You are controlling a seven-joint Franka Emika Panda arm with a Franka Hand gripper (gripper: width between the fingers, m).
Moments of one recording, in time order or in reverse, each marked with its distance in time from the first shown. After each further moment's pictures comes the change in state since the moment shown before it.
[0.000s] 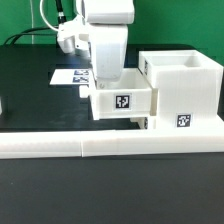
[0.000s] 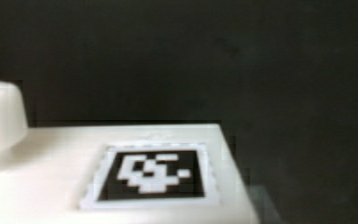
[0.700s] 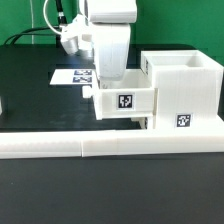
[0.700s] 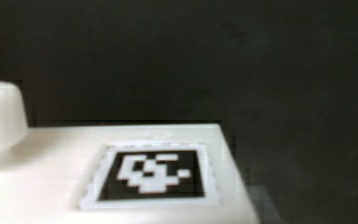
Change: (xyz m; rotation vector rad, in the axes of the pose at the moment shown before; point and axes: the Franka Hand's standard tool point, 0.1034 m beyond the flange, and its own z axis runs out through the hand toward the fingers) arm 0.002 0.001 0.002 -0.023 0.005 0.016
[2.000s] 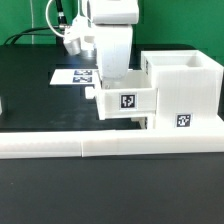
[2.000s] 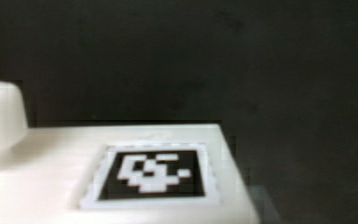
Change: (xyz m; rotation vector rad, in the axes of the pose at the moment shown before) arm 0.007 -0.004 0.003 -0.023 0.008 -0.001
